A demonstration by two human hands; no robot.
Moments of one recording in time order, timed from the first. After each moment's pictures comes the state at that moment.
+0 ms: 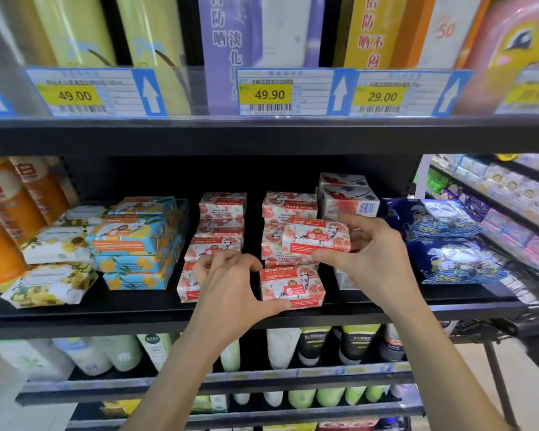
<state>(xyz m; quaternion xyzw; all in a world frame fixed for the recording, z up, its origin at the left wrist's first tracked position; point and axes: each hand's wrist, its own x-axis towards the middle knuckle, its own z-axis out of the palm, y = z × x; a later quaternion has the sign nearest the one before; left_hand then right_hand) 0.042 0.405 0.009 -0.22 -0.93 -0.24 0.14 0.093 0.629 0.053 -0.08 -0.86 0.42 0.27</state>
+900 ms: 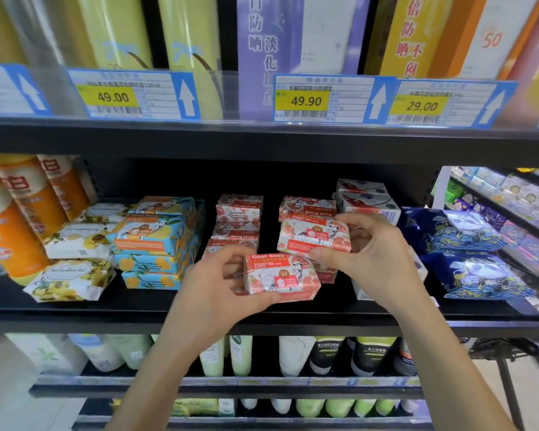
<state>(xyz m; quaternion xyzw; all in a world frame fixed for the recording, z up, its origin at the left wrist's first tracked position) 0.055 0.360 0.041 -0.17 -0.83 -0.53 0.02 0.080 0.604 0.071 -0.04 -0.87 0.43 0.23</state>
